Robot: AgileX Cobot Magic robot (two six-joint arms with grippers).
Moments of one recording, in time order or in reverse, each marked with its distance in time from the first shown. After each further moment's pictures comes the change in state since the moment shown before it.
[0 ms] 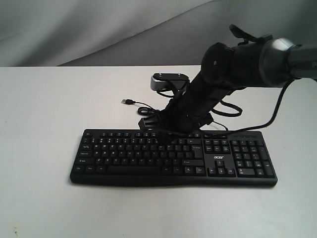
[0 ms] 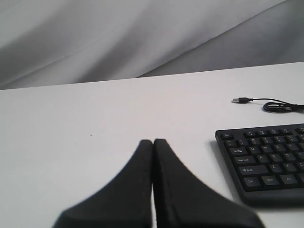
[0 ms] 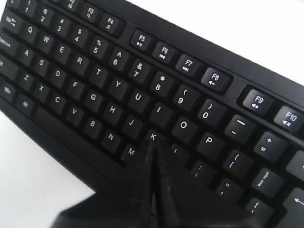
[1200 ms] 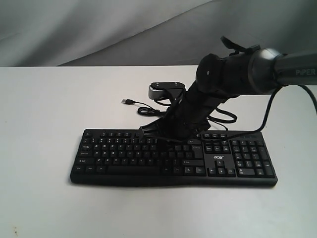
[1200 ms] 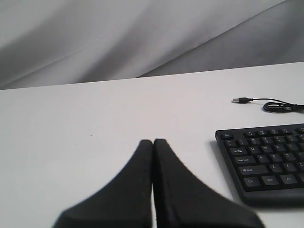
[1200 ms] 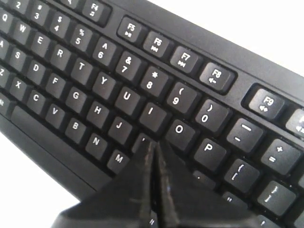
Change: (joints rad) left arm 0.000 0.000 0.000 0.000 0.000 0.000; right arm 0.012 0.052 0.000 0.002 -0.023 -0.015
